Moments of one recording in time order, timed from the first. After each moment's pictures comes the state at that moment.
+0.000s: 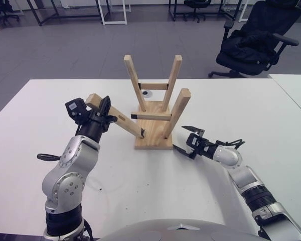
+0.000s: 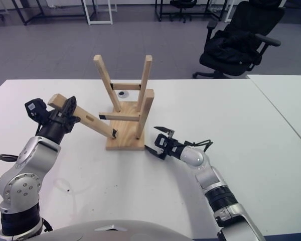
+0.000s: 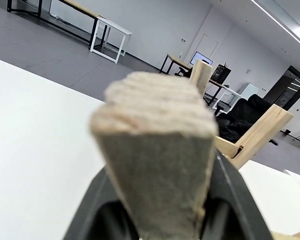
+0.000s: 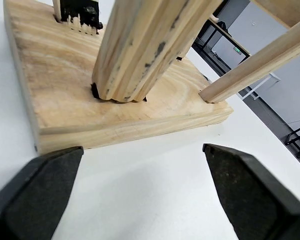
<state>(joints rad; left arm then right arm) -0.05 0.23 0.17 -0.65 -0.86 0.65 0.32 -0.17 -0.44 0.29 0.25 -0.13 -0.24 0.59</state>
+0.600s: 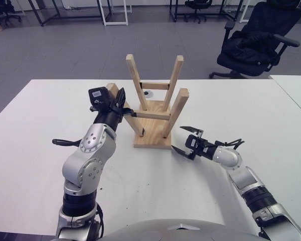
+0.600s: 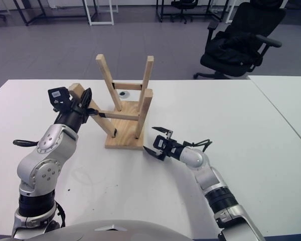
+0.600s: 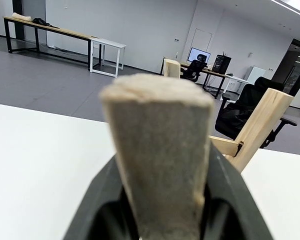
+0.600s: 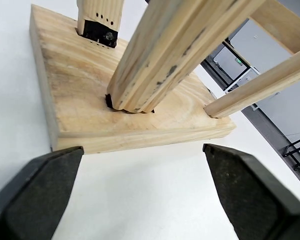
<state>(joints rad) -0.21 0.19 -0.01 -0.56 -0.58 0.67 0.32 -0.16 -0.44 0.30 0.22 -0.15 -0.27 0.61</state>
